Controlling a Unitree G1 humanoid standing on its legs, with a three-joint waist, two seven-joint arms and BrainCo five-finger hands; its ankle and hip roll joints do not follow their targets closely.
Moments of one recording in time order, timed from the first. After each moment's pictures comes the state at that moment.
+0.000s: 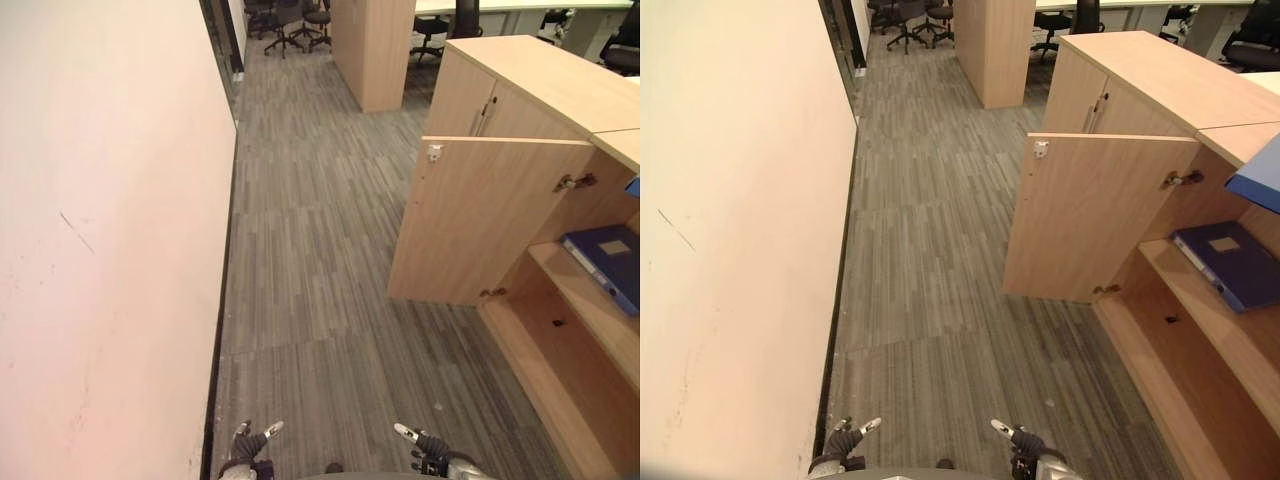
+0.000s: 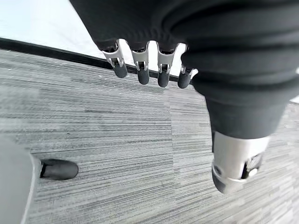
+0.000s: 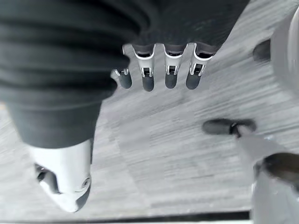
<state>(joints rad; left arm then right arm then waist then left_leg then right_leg) 0.10 0.03 0.00 1.02 -0.10 -0.10 0.22 -0.13 -0.05 -0.07 1.29 0.18 -0.02 0.14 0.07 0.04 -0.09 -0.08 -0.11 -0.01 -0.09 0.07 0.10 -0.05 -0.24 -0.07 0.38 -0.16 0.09</state>
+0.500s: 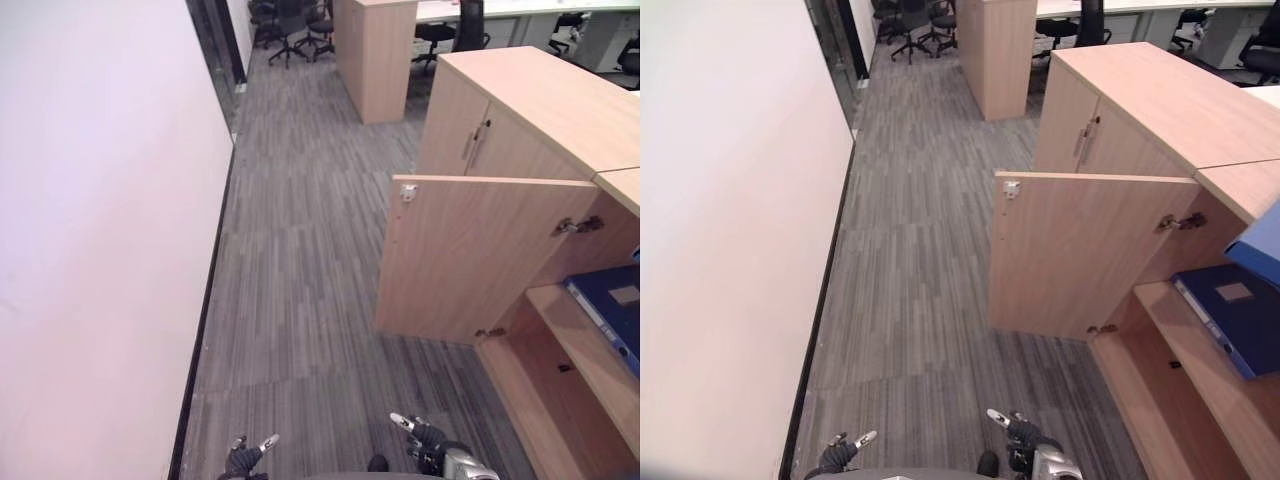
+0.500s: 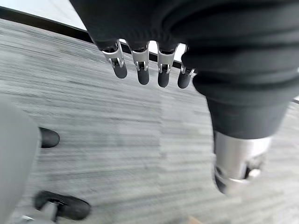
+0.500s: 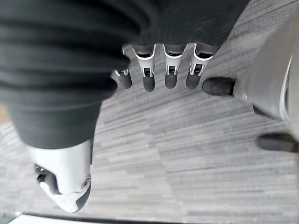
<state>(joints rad) 0.12 0.01 0.03 1.02 -0.11 -0.07 0.21 -0.06 -0.11 -0.07 1.23 0.18 -0.01 0.16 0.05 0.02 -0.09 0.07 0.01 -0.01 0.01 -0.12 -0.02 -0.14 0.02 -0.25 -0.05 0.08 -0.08</state>
